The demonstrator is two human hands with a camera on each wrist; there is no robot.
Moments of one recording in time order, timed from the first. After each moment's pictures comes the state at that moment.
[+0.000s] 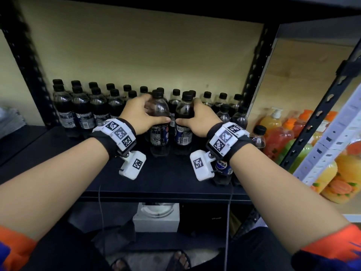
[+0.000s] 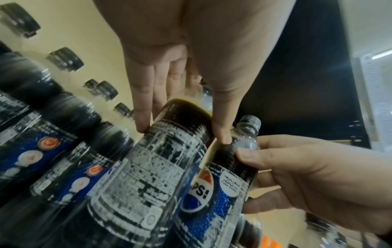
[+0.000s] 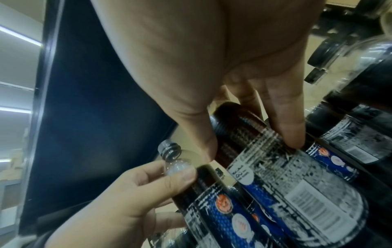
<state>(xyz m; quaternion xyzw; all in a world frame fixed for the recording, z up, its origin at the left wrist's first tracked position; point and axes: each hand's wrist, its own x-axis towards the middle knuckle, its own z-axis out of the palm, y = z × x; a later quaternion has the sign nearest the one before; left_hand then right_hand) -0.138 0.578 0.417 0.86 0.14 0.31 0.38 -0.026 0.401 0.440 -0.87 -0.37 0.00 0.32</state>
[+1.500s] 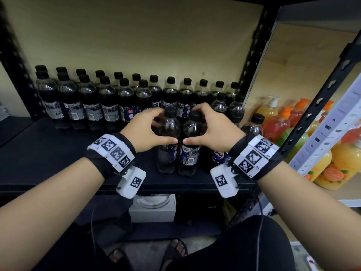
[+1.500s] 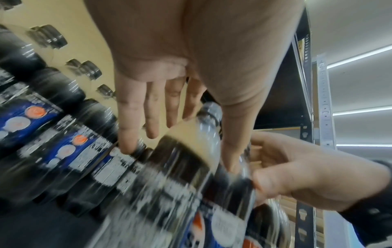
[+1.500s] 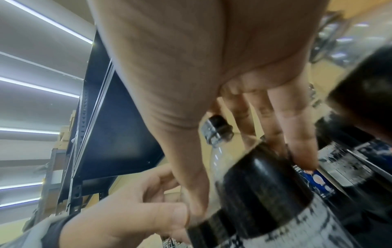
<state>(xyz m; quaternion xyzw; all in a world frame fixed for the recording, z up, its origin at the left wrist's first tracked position) -0.163 0.535 0.382 0.91 0.07 0.21 0.35 -0.054 0.331 0.422 -0.87 -0.44 0.01 0.25</state>
